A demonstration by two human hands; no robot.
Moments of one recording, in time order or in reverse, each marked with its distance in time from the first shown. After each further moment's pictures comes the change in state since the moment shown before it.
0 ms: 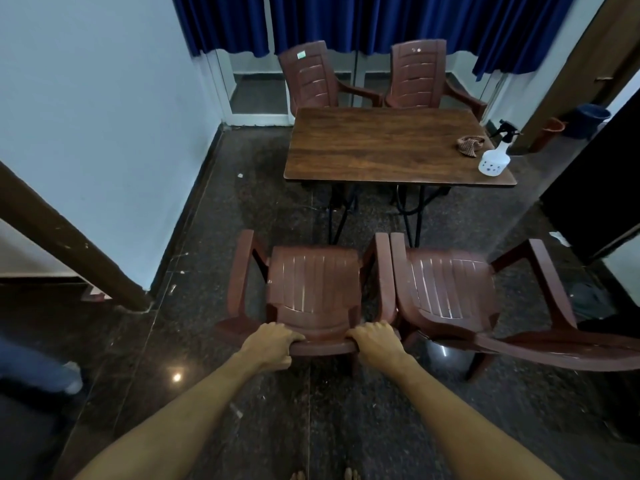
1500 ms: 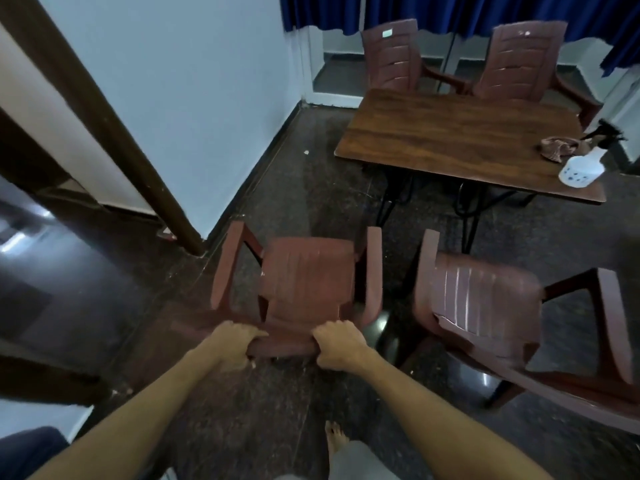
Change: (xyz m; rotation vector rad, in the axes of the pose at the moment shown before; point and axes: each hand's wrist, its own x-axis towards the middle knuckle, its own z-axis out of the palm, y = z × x) left_hand -0.090 0.025 0.053 -0.123 -0.102 -0.320; right_hand -0.028 -0.038 -0.010 0.000 -0.143 -0.385
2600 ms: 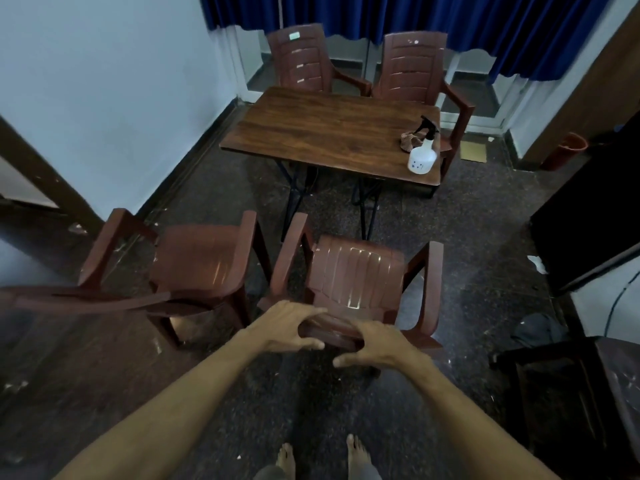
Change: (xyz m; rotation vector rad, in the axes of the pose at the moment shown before) left_hand 0.070 0.493 -0.050 -0.230 0.236 0.370; right_hand -0.357 0.344 0.058 0.410 -0.001 0.226
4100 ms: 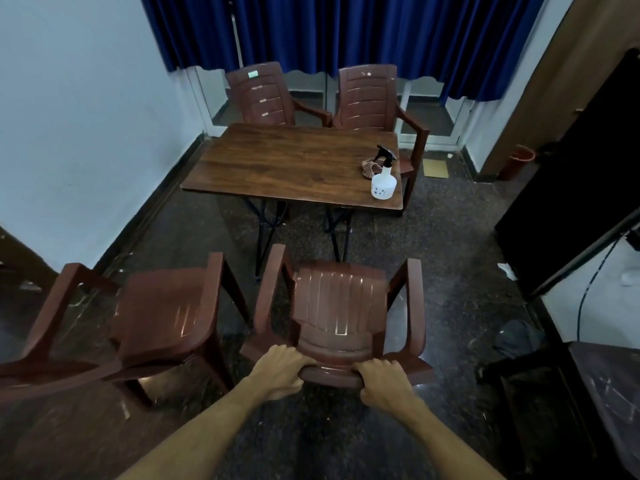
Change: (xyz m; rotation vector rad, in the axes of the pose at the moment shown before) left_hand 0.062 0.036 0.004 0.296 -0.130 -0.031; right_hand 0.009 0.066 0.006 -0.233 0.154 0.173
